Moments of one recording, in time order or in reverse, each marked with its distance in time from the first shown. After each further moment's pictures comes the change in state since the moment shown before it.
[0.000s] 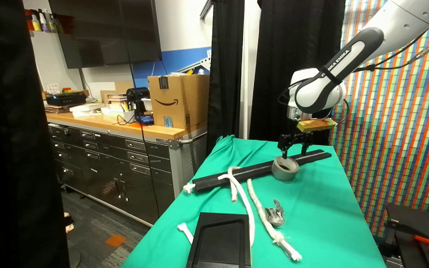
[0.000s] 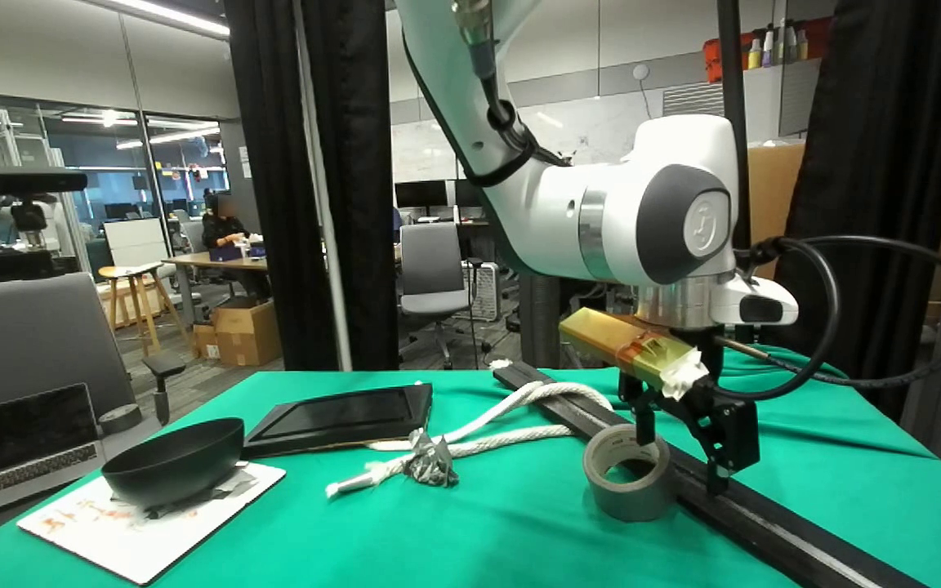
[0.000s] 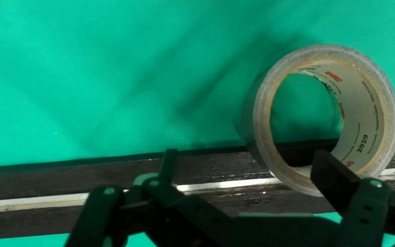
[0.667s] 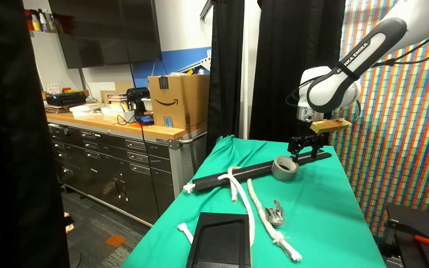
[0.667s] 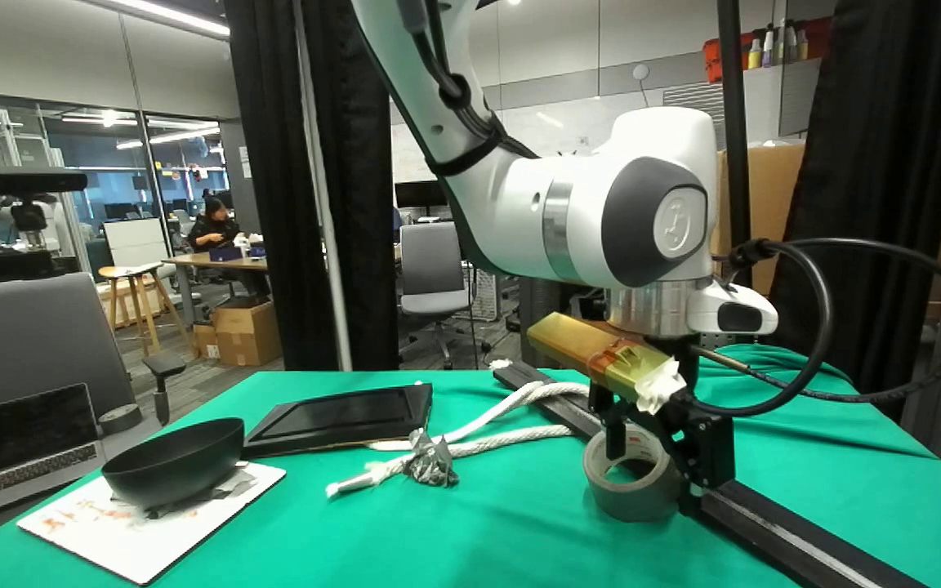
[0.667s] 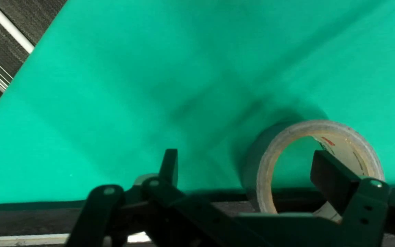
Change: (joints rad) arm 0.000 -0.111 0.012 -0.142 -0.001 0.000 -0.049
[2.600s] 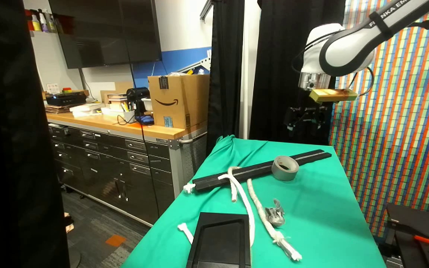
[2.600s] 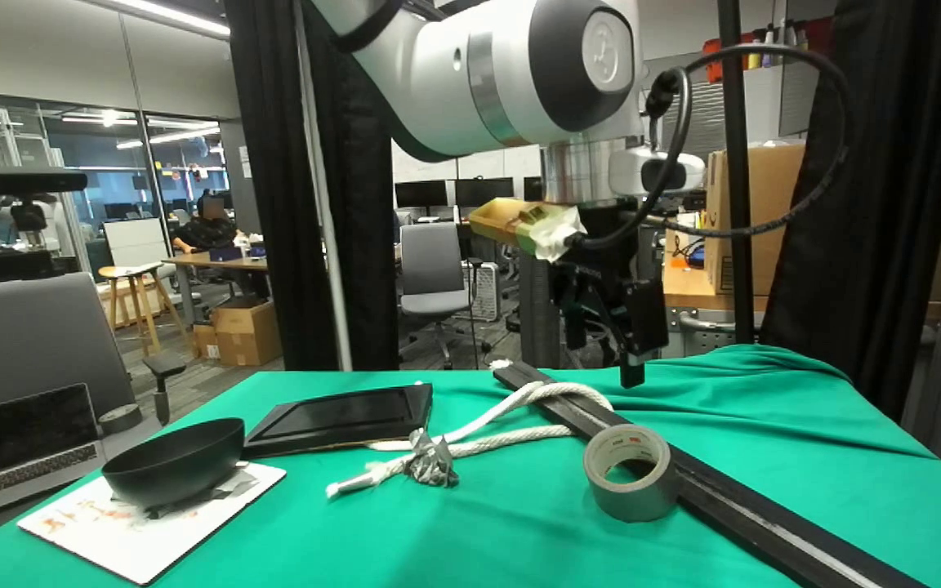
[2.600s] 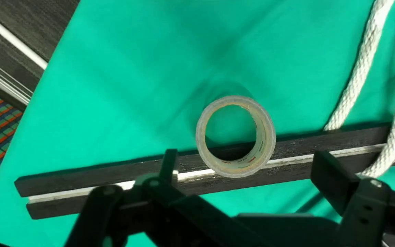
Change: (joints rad) arm -0.004 -0.262 0.098 -0.023 -0.066 -0.139 0.256
